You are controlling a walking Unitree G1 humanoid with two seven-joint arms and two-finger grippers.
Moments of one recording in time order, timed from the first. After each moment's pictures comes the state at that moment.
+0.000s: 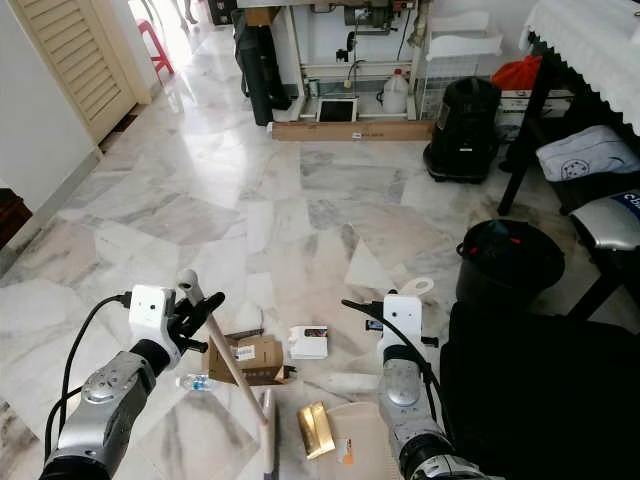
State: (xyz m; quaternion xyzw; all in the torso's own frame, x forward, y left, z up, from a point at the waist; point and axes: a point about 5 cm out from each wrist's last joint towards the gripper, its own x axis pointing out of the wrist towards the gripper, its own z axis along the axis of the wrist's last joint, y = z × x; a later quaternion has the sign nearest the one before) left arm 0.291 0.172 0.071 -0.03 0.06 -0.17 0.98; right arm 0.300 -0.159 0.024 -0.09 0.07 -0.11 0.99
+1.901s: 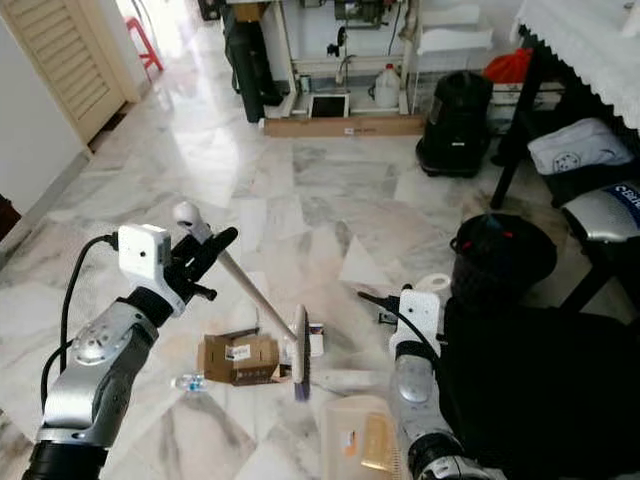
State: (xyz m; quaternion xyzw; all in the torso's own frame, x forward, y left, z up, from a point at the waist) left arm 0.292 0.143 0.159 0.00 -0.09 -0.20 0.98; right arm 0.298 -0.180 0.035 -0.07 0.03 -0.14 0.99
